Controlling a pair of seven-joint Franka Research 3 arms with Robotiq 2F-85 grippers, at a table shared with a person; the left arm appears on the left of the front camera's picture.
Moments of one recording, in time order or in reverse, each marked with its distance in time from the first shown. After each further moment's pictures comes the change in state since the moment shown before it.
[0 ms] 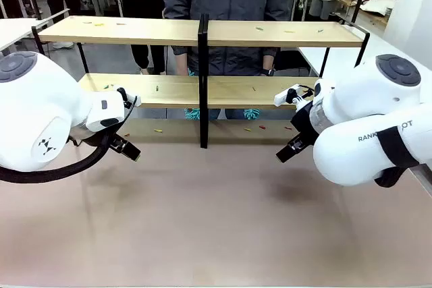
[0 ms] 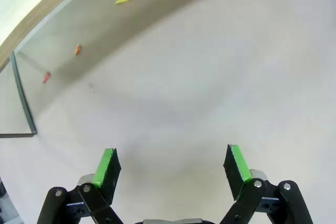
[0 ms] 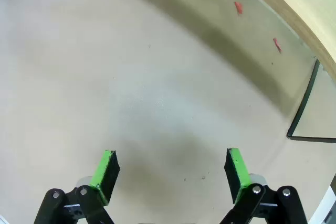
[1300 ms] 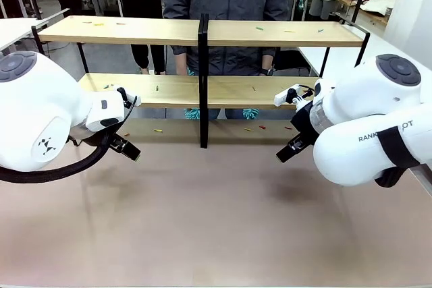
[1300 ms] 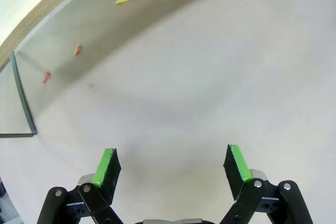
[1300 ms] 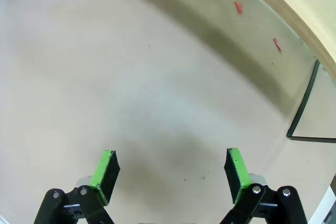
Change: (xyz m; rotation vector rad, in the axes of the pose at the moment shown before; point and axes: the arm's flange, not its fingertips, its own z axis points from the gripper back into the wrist) left arm 0.000 0.000 0.000 0.000 0.000 0.001; right arm 0.000 0.000 0.000 0.000 0.000 0.001
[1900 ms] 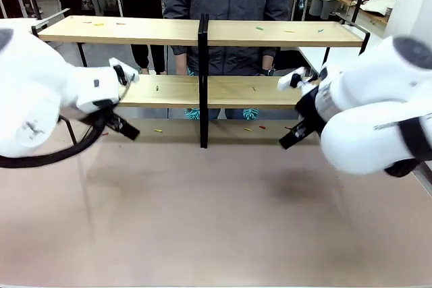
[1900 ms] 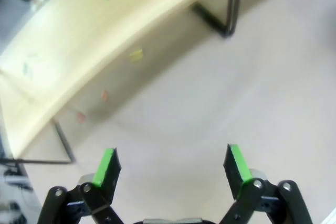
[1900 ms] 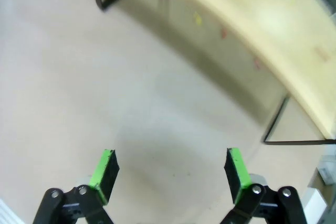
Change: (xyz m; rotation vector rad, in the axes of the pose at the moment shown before) left arm 0.039 -0.003 0.099 0.026 -0.203 -0.113; right arm 0.027 -0.005 0.081 -0.037 -0.100 0.019
